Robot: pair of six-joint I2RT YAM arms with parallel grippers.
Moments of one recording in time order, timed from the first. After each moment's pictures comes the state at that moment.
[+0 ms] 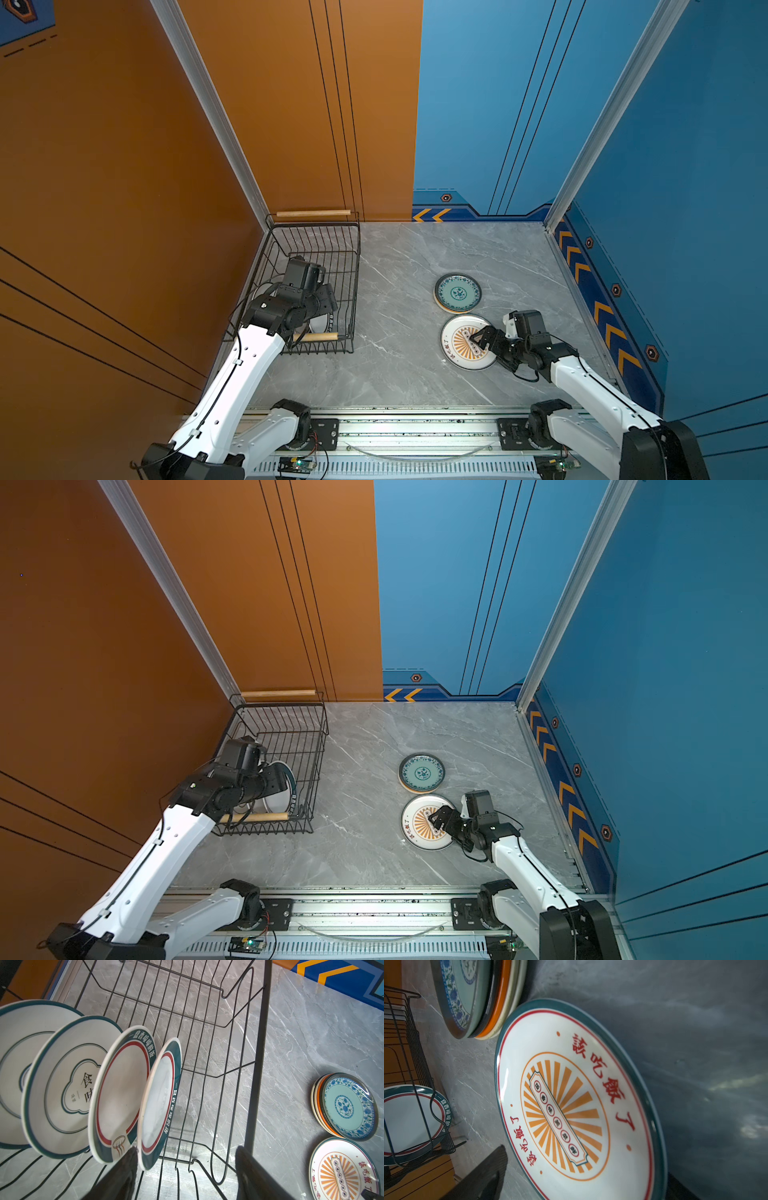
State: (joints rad) left arm -0.27 1.04 1.11 -0.99 -0.18 -0.54; right arm 0.19 1.00 0.37 -0.39 -0.34 0.76
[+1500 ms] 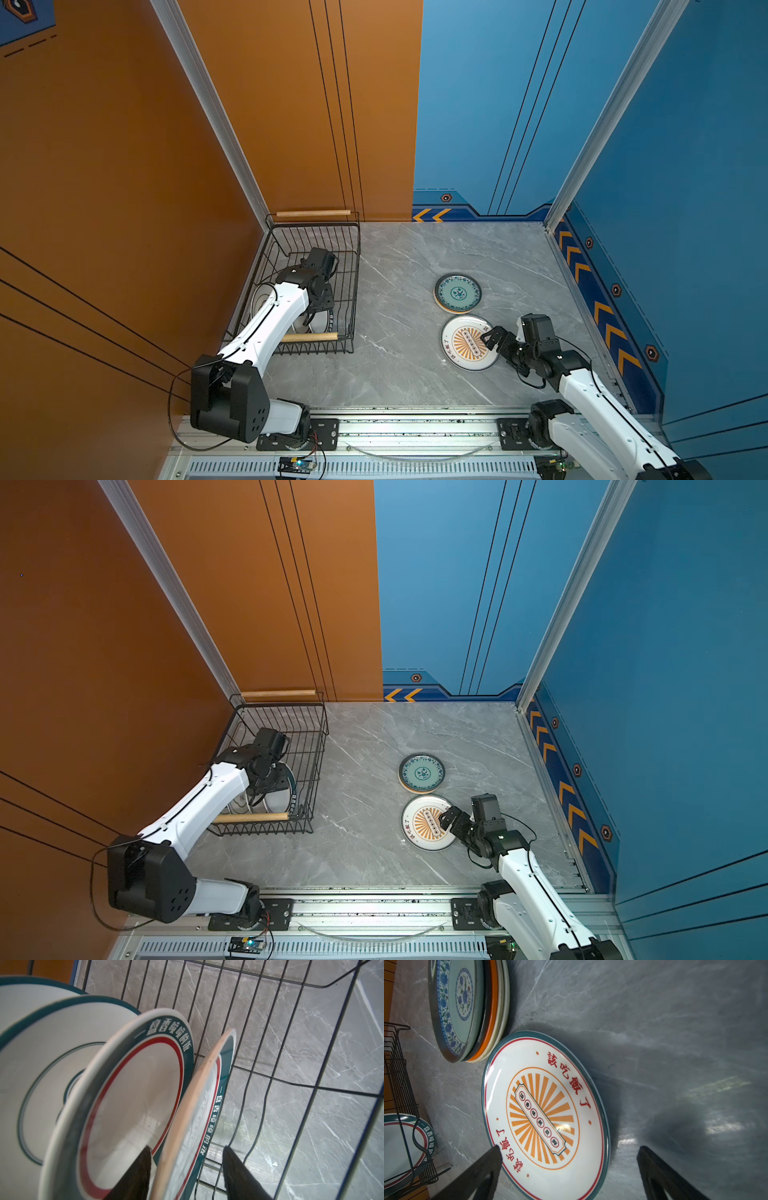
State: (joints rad) left arm -0.20 1.39 1.14 -1.00 -0.31 -0.49; right arm 0.17 0.82 0.38 -0.54 -0.21 0.78
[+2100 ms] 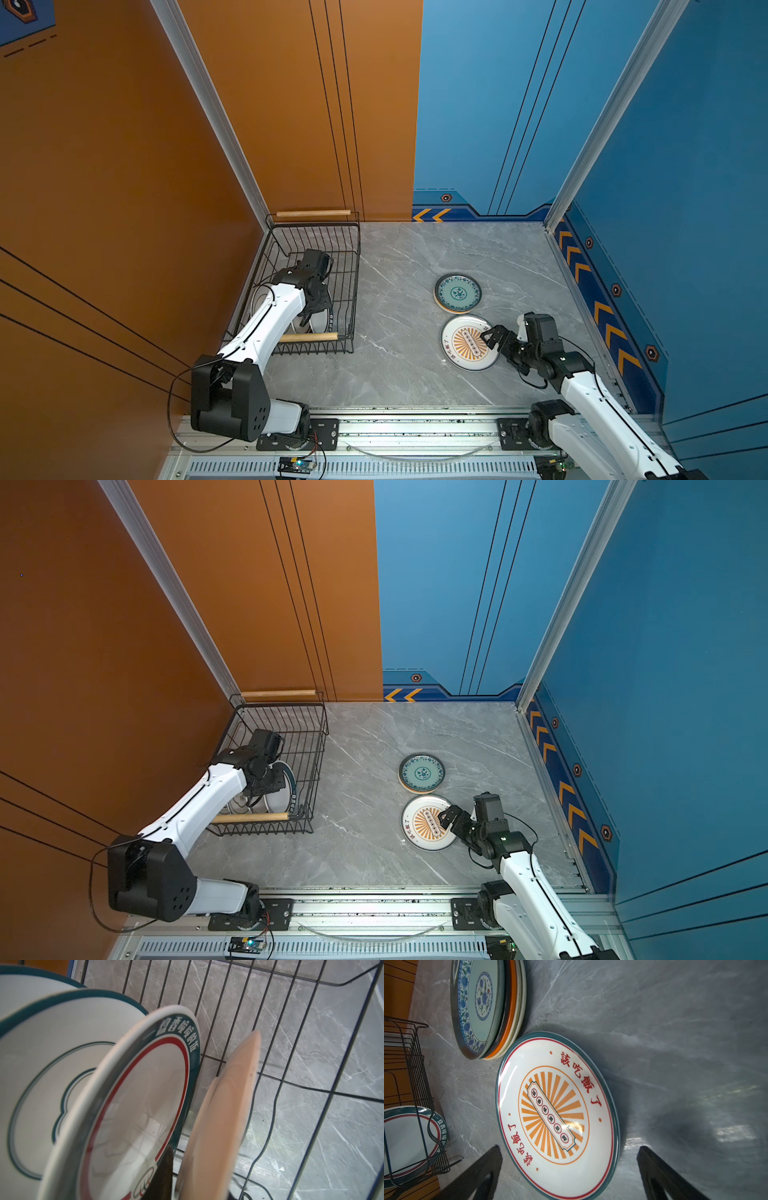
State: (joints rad) left arm -0.16 1.39 1.11 -0.97 -0.28 -0.46; right arm 0.15 0.78 0.38 -0.56 -0.25 0.77
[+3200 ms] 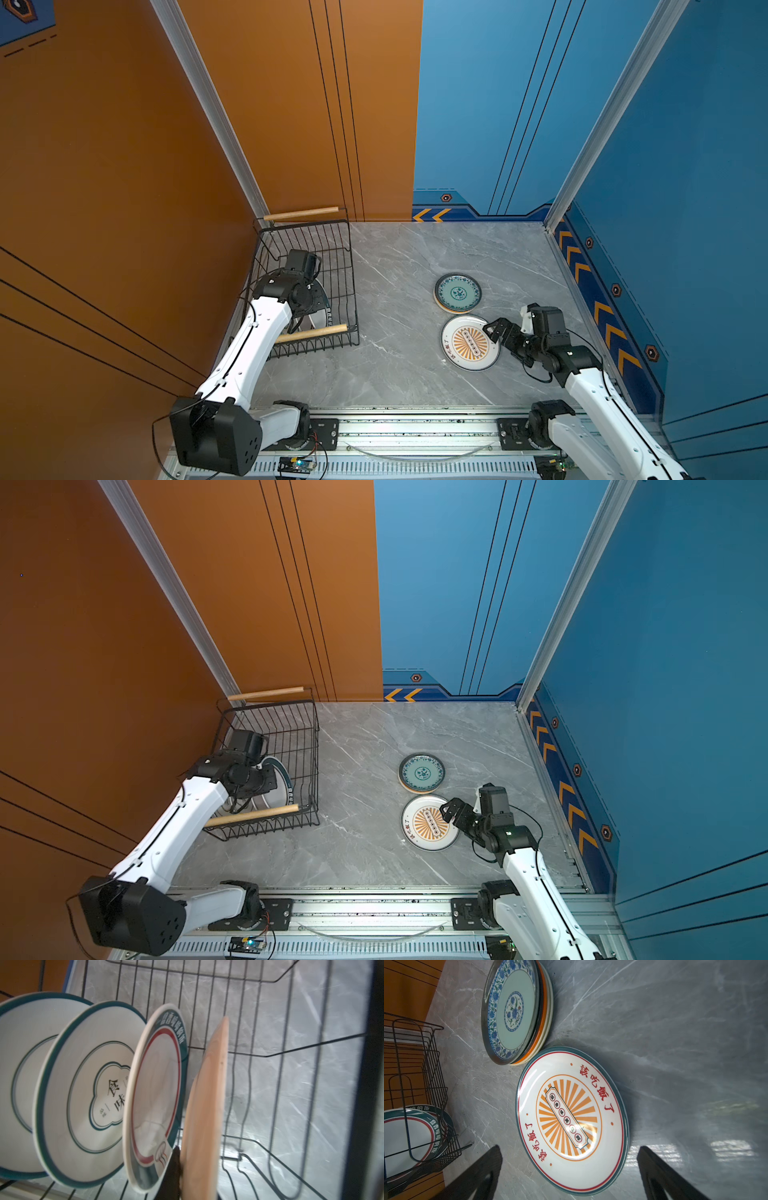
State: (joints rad) left arm -0.14 1.20 1.15 -1.04 -0.16 -0.42; right arm 0.11 0.80 0.51 -0.63 -0.28 0.68
